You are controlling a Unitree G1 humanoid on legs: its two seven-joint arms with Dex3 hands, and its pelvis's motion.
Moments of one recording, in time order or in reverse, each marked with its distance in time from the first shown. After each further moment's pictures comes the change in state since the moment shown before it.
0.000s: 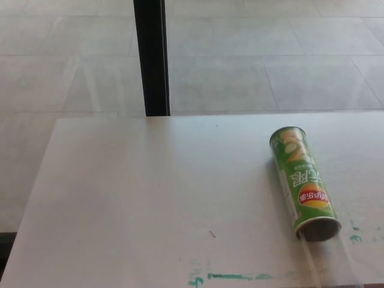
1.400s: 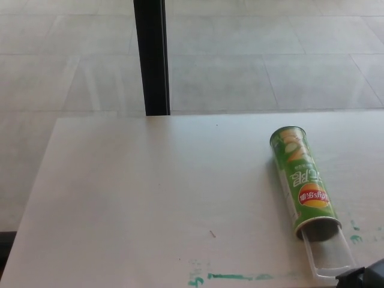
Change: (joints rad) left_arm 0.021 -0.001 -0.011 0.010 -0.001 -0.041 -0.005; right_arm -0.135 -0.006 0.005 0.018 -0.021 0.078 0.027
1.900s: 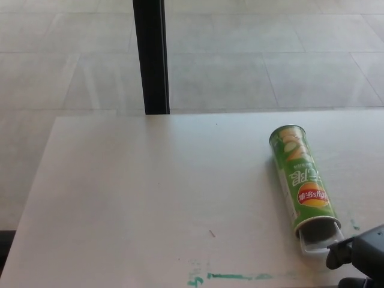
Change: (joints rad) left_arm 0.016 0.000 -0.002 0.000 0.001 -0.006 0.000; right_arm -0.168 0.031 0.064 0.097 -0.003 0.054 0.006
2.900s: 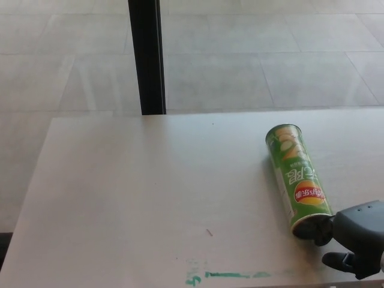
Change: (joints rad) left_arm 0.010 0.000 -0.004 0.001 0.000 -0.013 -0.010; right_arm -0.211 0.072 0.136 0.233 -0.040 0.108 -0.040
